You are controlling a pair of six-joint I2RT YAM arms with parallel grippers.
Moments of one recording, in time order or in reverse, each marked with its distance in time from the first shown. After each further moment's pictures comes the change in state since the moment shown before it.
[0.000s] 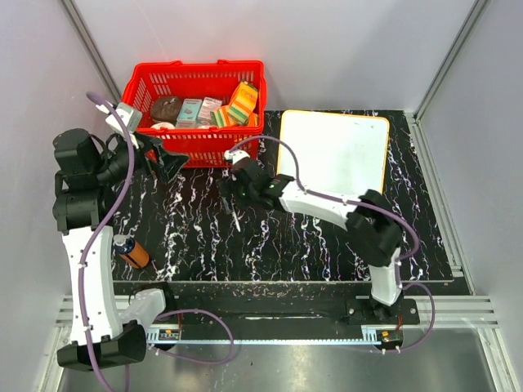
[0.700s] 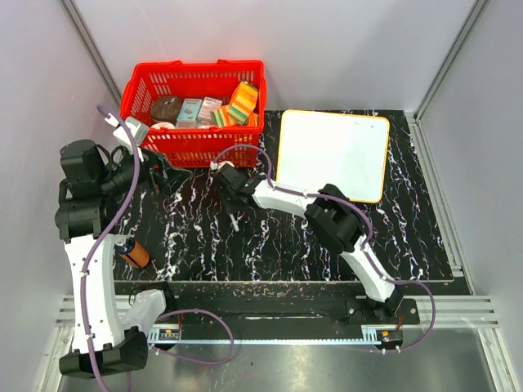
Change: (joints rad) left arm 0.001 -0.059 -0.040 -0.135 0.002 0.050; right arm 0.018 0.388 0.332 -0.170 0.030 -0.030
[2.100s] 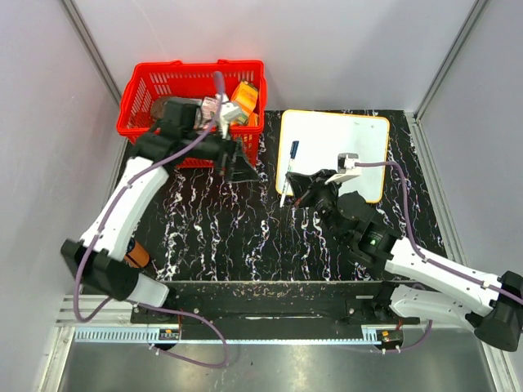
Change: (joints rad) left arm -0.504 0.467 0.231 -0.013 0.060 -0.061; right arm 0.037 -1.346 -1.031 0.652 0.438 0.225
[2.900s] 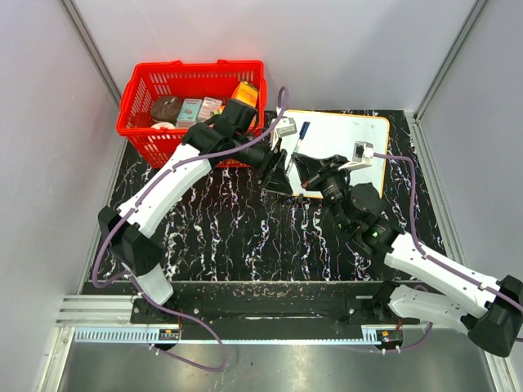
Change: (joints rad) left arm -0.304 0.297 0.248 -0.128 0.014 0.084; right arm -0.117 0.032 0.032 0.174 -0.070 0.080
